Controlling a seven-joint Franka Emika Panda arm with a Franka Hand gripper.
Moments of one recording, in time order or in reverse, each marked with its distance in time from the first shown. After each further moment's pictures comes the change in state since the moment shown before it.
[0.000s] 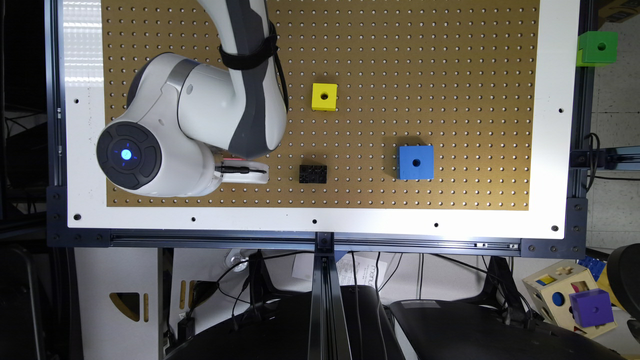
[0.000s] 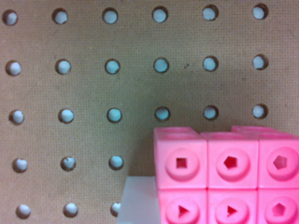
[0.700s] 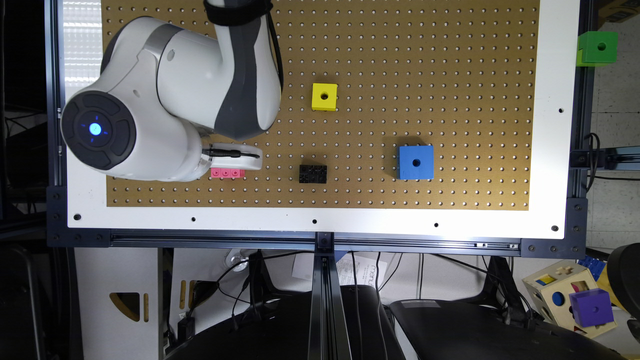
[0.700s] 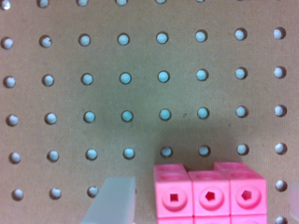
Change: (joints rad) arm -0.004 -0.130 -0.013 -0.099 0.004 -0.049 -0.003
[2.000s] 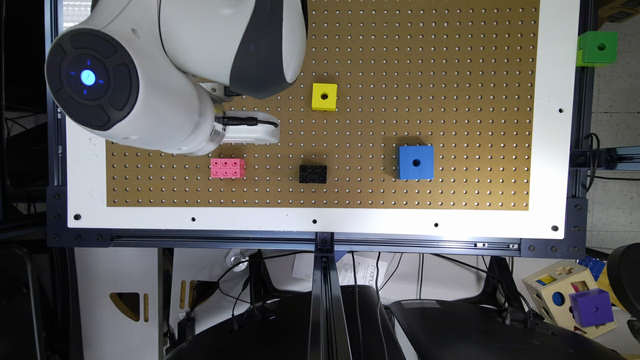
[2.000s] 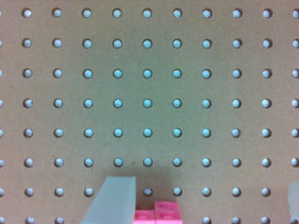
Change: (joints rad) arm 0.030 -0.210 0.007 -0.170 0.001 -0.074 0.005
